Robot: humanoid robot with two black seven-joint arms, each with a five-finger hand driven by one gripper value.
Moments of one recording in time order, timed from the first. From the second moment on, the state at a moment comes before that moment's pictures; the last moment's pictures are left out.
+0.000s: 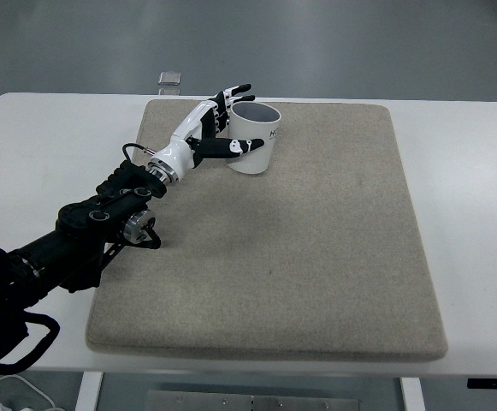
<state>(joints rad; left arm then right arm) -0.88 0.03 -0.43 -0.48 0.51 -0.10 -0.61 0.03 0.00 -0.06 0.14 -0.01 -0.01 -0.23</state>
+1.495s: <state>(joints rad) -0.98 0.06 -0.56 -0.46 0.33 -0.12 -0.61 0.02 0.00 -0.06 0.14 -0.01 0.00 -0.23</state>
